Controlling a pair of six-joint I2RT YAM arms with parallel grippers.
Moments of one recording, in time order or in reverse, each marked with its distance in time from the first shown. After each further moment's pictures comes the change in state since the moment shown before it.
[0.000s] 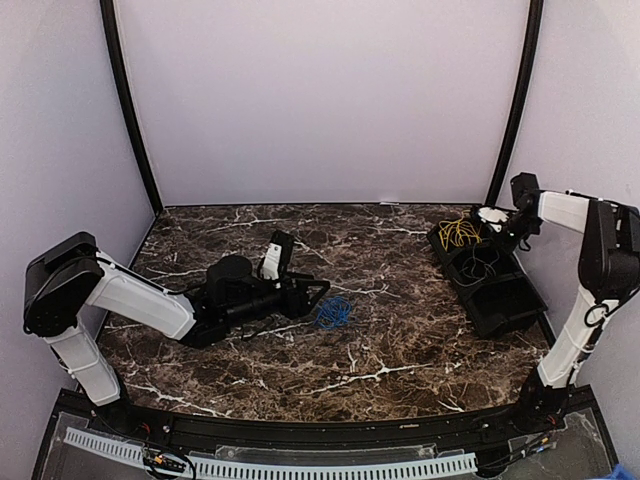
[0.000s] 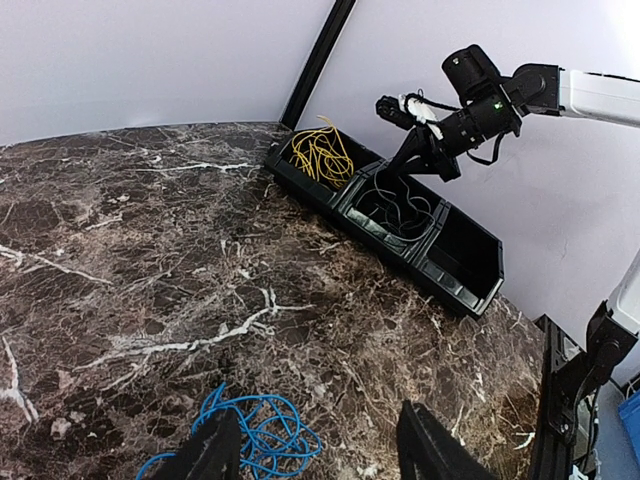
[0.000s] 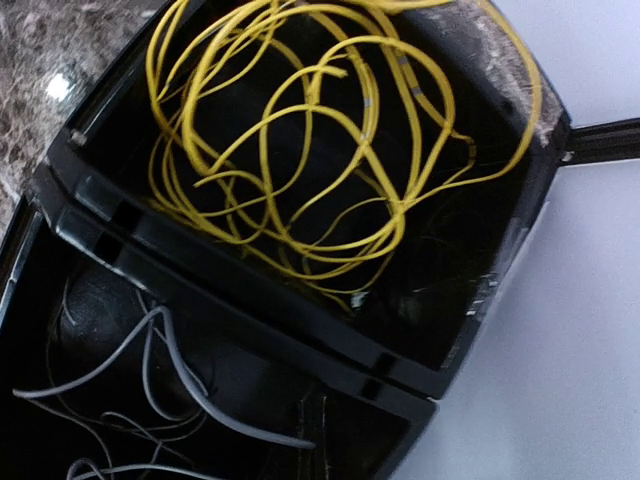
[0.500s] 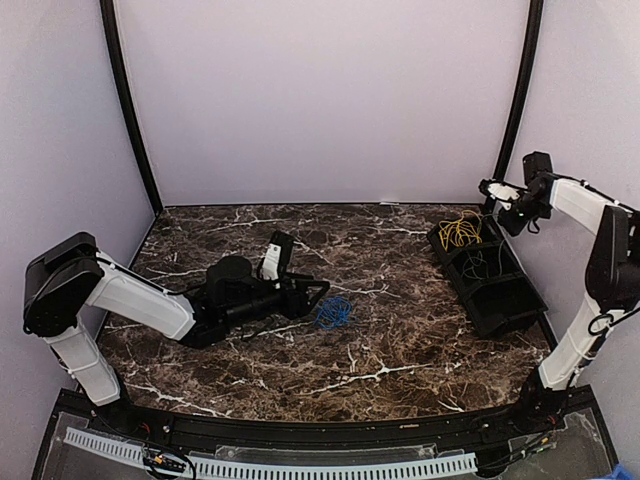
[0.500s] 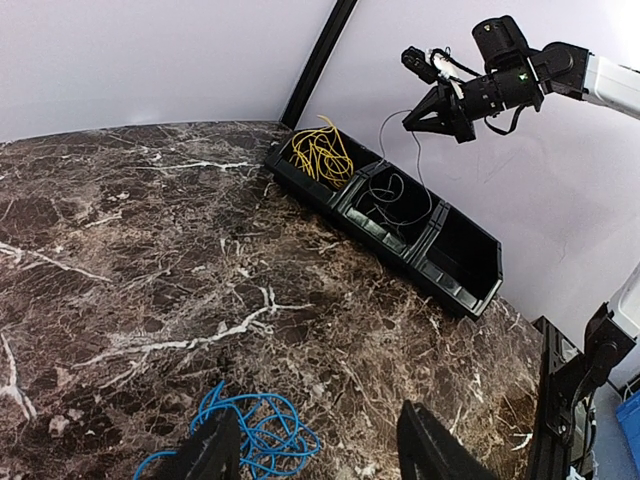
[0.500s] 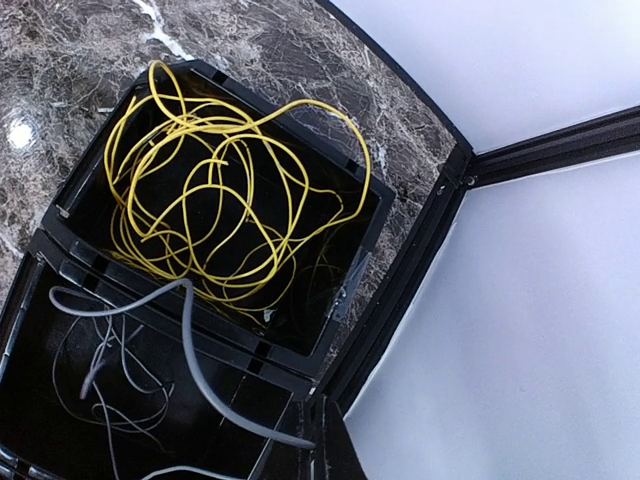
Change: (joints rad) left arm 0.000 0.000 -0.002 0.002 0.007 -0.010; right arm -0.023 -0.084 0.121 -0.030 -0.008 0.035
